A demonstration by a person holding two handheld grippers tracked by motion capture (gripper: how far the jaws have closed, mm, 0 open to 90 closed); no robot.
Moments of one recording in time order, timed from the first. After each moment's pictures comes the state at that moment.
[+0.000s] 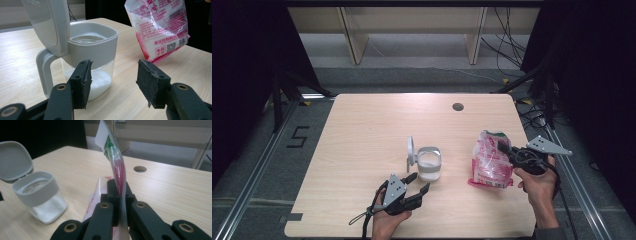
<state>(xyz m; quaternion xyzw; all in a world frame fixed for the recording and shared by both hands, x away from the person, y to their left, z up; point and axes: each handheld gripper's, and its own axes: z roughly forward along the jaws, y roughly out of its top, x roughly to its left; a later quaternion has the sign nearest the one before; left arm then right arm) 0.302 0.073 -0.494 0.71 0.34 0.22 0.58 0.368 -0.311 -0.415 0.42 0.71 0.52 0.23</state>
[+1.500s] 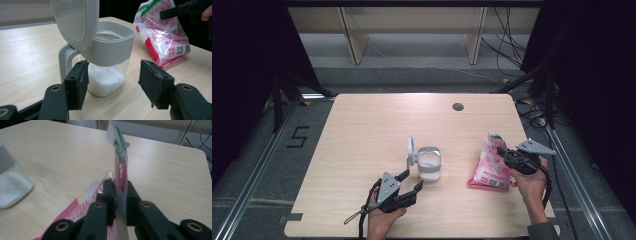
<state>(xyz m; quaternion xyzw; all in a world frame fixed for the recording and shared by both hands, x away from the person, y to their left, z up) 0.305 0.086 -0.494 0.70 0.38 0.22 0.57 0.388 -0.311 -0.454 0.46 0.72 0.45 0.25</state>
